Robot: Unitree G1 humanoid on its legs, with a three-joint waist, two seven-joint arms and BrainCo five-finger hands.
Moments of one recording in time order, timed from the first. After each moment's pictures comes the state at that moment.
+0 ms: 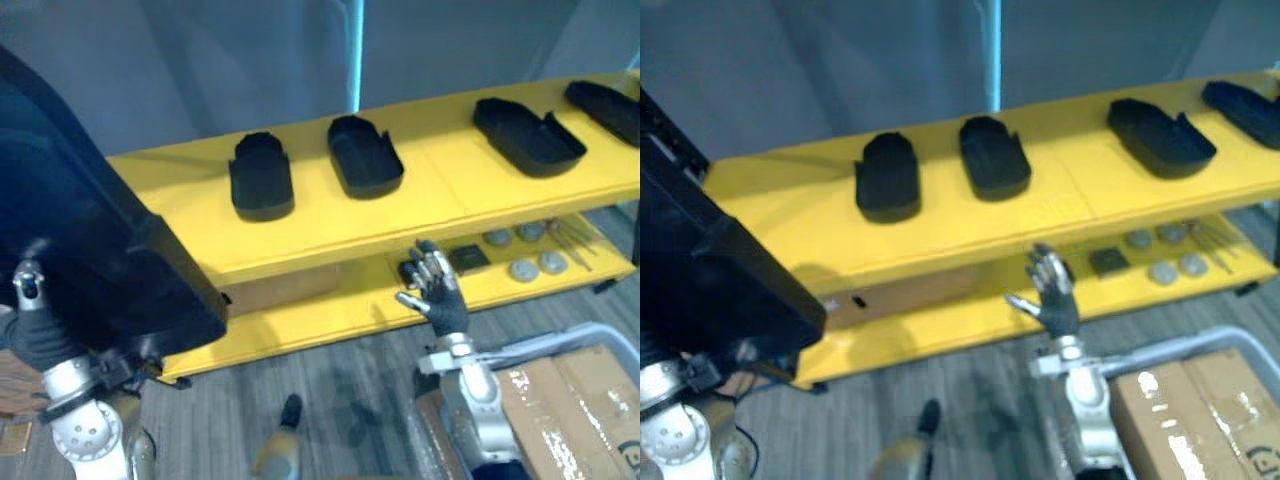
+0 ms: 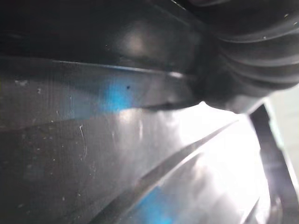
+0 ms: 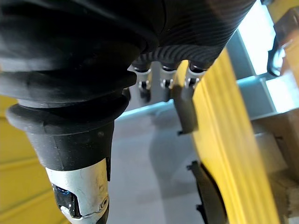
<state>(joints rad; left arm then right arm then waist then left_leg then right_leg) 0.27 0.09 0.38 -0.41 -0.26 -0.47 0.17 0.10 -0.15 0.08 0.01 0.35 -0.35 0.14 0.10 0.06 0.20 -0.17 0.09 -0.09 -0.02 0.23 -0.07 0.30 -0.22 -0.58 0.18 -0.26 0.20</state>
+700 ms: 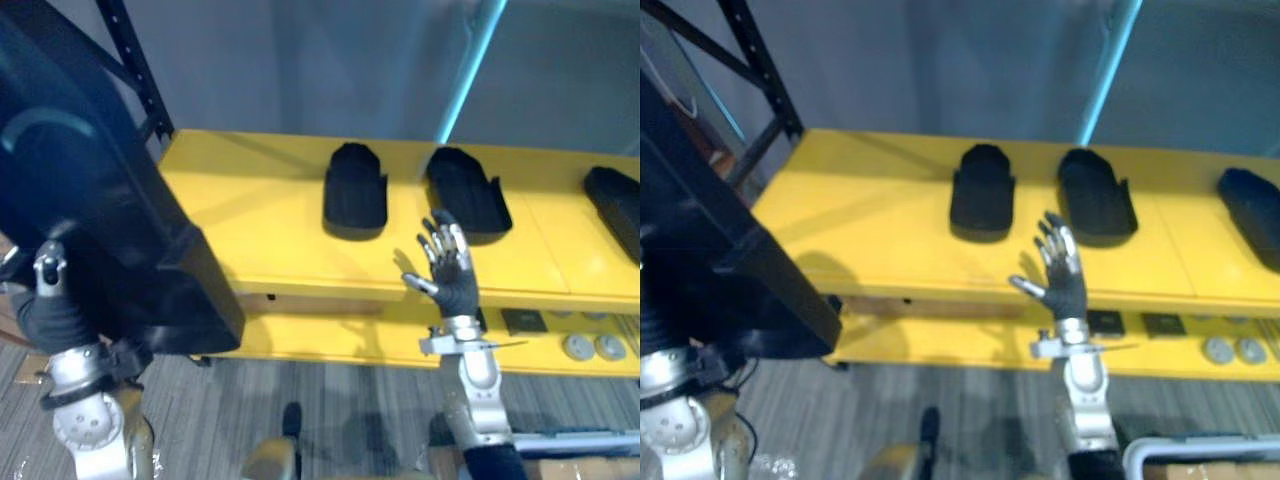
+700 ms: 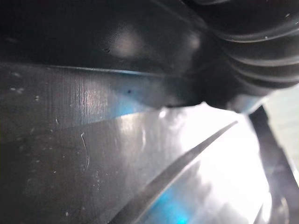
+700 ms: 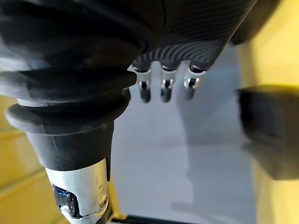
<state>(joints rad) 0.04 0.24 0.34 -0.33 -0.26 -0.47 0.10 -0.04 -0.13 0.06 0.01 0.29 -0.50 0.07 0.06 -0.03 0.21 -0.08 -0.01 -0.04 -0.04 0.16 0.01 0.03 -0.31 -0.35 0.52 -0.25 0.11</state>
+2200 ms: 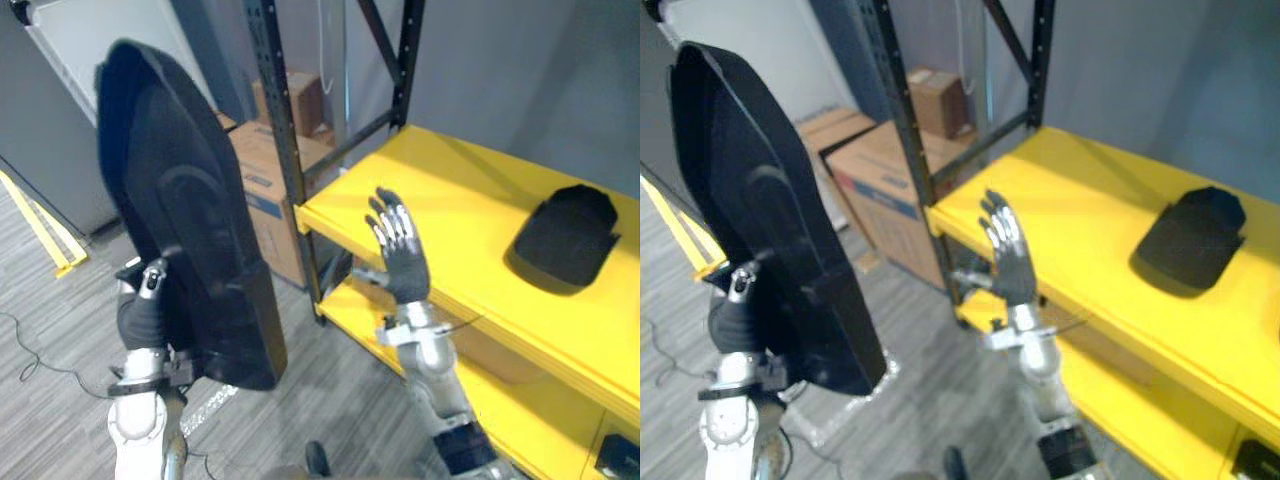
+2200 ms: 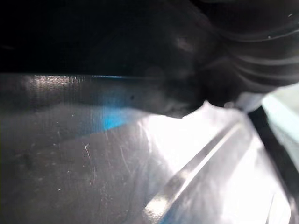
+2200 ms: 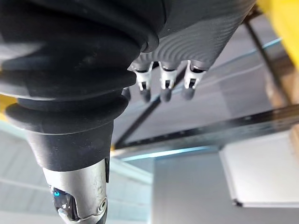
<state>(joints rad) 0.24 0.15 0.18 -0.36 -0.24 -0.39 -0.04 -0.12 -0.06 0.31 0.03 0.20 -0.52 0.00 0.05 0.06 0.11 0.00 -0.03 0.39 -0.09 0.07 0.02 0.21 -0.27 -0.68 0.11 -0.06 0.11</state>
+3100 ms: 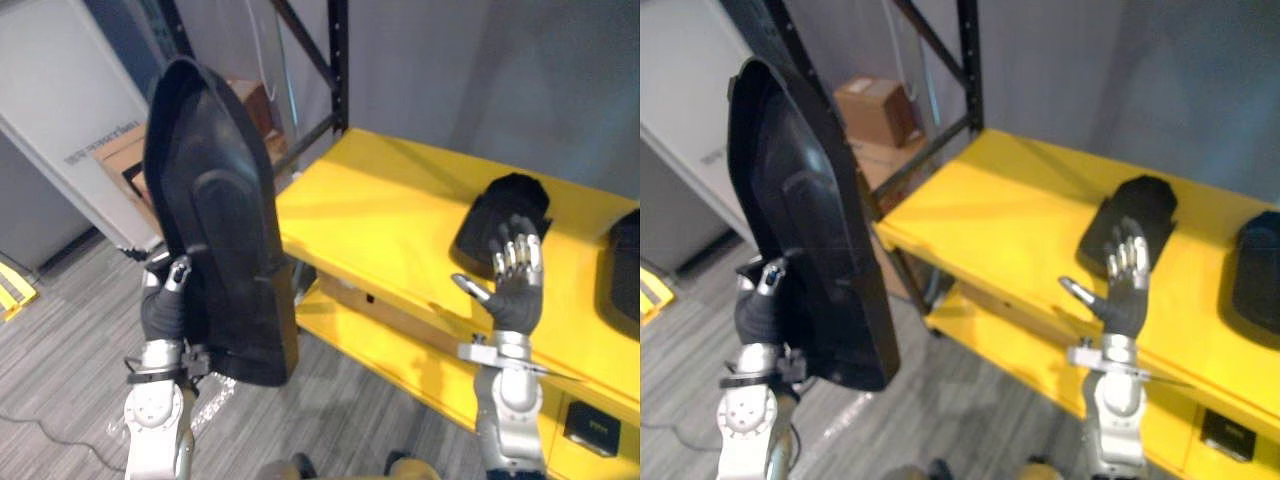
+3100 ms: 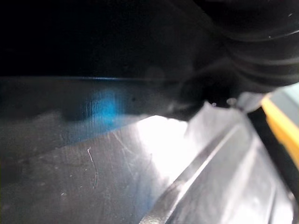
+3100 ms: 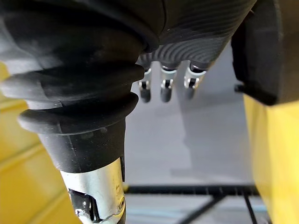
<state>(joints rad) 0.20 0.14 0.14 -0.33 -0.14 -0.35 0.05 0.08 -0.14 -0.12 -0.09 0.16 -0.55 -0.14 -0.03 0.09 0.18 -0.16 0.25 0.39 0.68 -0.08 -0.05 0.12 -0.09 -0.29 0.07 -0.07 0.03</state>
